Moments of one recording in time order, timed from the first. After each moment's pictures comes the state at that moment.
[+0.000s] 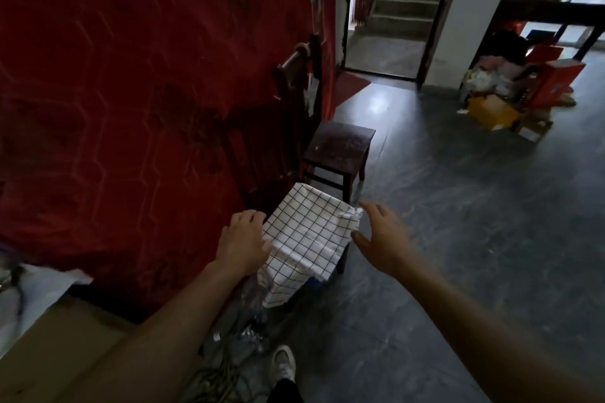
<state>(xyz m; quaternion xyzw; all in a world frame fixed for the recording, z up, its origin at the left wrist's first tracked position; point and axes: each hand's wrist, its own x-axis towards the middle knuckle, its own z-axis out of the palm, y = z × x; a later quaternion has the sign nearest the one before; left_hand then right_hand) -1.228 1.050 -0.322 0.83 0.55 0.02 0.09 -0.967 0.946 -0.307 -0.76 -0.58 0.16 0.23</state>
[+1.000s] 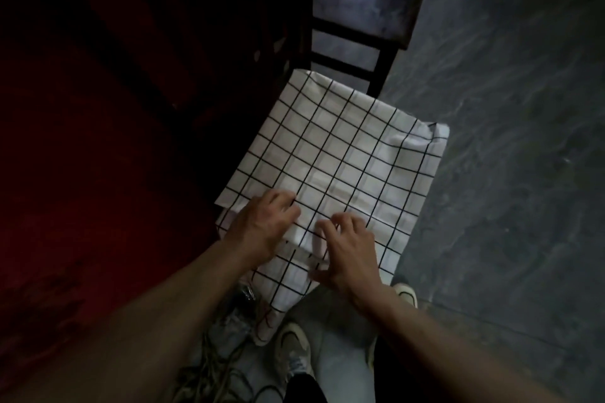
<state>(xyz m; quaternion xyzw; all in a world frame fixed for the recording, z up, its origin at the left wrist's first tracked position) -1.191 1.297 -0.776 0.94 0.30 -0.11 0.10 -1.048 1.169 -0.785 -0.77 -0.59 0.23 0.02</state>
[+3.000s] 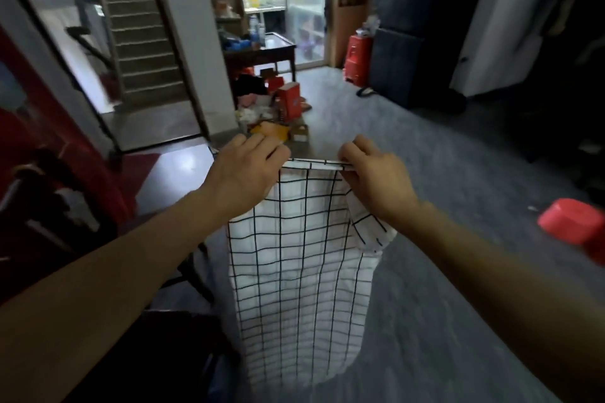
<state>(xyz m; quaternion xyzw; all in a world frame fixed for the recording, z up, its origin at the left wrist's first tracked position) -0.847 1.006 -0.103 0.91 -0.16 0.33 -0.21 -0.764 0.776 -0.120 -0.88 -0.39 -0.22 0.17</state>
